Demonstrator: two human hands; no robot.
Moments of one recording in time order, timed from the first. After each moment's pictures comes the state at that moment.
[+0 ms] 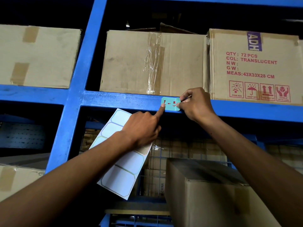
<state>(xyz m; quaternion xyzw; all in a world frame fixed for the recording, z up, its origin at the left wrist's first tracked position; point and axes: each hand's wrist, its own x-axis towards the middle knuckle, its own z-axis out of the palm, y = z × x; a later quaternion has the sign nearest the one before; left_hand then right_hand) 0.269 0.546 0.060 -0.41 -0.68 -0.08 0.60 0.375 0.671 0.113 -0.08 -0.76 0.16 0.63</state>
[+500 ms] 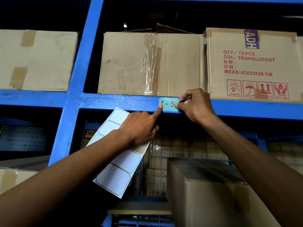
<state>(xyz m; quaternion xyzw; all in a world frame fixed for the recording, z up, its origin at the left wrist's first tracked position) 0.271 0.543 0.066 -0.42 -0.69 -0.06 0.59 0.380 0.679 0.111 -0.07 -0.76 0.15 0.63</state>
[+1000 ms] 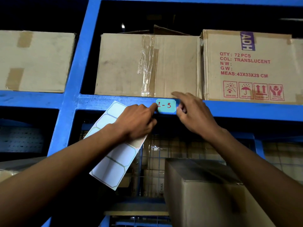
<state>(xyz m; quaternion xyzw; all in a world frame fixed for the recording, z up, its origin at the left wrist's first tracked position) 0.271 0.537 0.083 -0.44 -0.67 -0.09 0.60 0.384 0.693 0.093 0.01 -0.78 -0.07 0.62</state>
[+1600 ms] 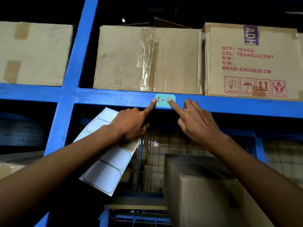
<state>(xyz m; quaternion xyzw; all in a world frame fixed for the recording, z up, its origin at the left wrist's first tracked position) 0.262 0.537 0.066 -0.41 -0.72 -0.08 0.55 0.381 0.712 0.065 -0.07 -0.78 -0.30 0.54</state>
